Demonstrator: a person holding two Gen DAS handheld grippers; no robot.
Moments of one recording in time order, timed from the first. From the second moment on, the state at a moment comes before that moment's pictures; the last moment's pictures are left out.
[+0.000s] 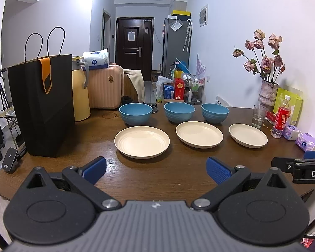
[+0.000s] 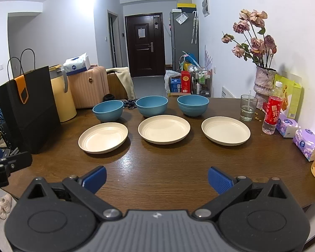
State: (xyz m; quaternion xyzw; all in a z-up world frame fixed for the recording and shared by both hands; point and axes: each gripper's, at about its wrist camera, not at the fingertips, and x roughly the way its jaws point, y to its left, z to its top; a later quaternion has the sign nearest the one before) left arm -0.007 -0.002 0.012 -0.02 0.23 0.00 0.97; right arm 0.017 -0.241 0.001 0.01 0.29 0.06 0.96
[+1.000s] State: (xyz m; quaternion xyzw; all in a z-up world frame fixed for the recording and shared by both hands) left arm -0.018 -0.002 0.013 -0.02 0.22 0.01 0.97; right arm 0.006 -0.246 0.005 0.02 0.28 0.06 0.96
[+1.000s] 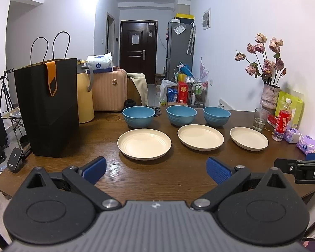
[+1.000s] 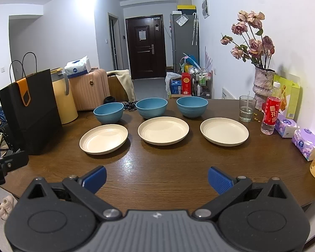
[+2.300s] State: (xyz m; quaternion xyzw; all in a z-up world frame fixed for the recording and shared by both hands) left arm -0.017 -0.035 0.014 -0.04 0.21 0.05 0.98; right arm 0.023 -0.262 0.006 -0.02 0.28 0.10 0.95
